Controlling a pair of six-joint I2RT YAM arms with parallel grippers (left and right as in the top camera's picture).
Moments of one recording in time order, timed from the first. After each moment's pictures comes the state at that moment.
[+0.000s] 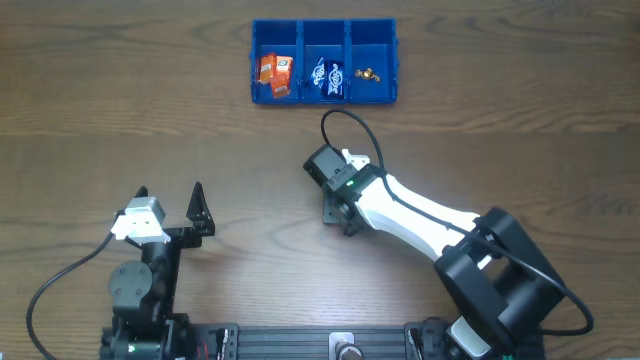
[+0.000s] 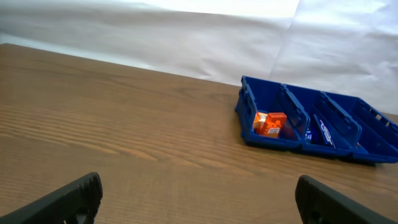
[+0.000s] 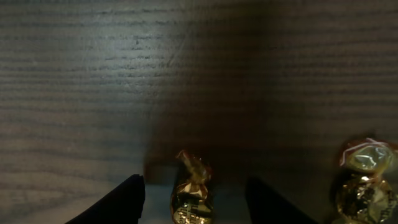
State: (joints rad) left arm -0.06 0.01 0.03 -0.13 -0.03 -0.20; right arm 0.73 1.74 0.96 -0.64 0.10 0.77
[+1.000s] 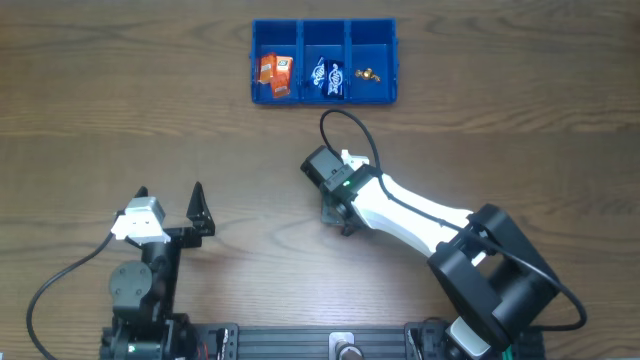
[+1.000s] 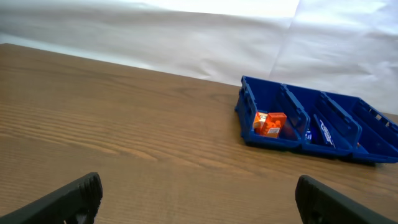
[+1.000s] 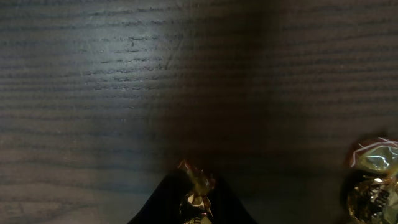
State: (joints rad) left arm -0.06 0.01 0.03 -0.13 -0.03 -0.20; right arm 0.74 1.76 0.96 -0.63 0.11 0.81
